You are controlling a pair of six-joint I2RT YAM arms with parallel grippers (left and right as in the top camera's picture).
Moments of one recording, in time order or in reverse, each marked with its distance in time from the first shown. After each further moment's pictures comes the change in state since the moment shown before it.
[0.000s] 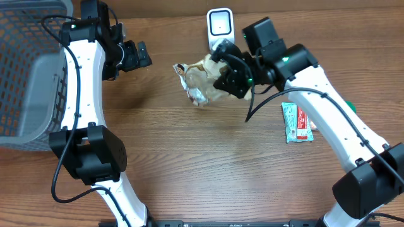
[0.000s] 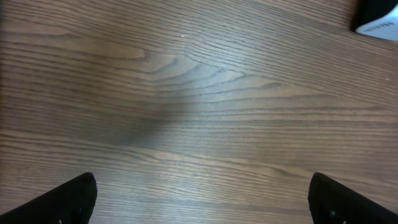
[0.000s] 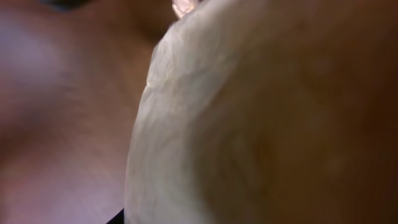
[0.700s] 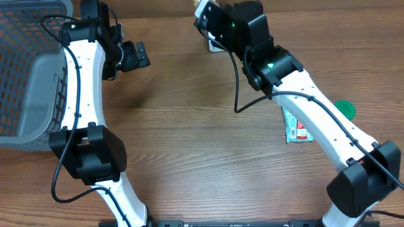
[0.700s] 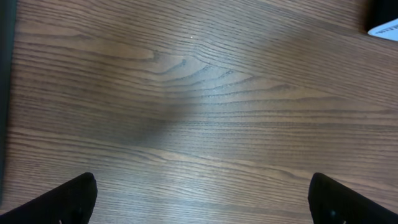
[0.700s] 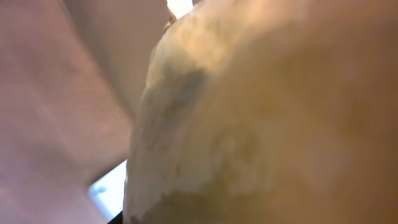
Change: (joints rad) left arm 0.000 0.000 0.000 0.000 -0.023 0.000; right arm 0.053 0.034 0.001 0.697 0.573 -0.357
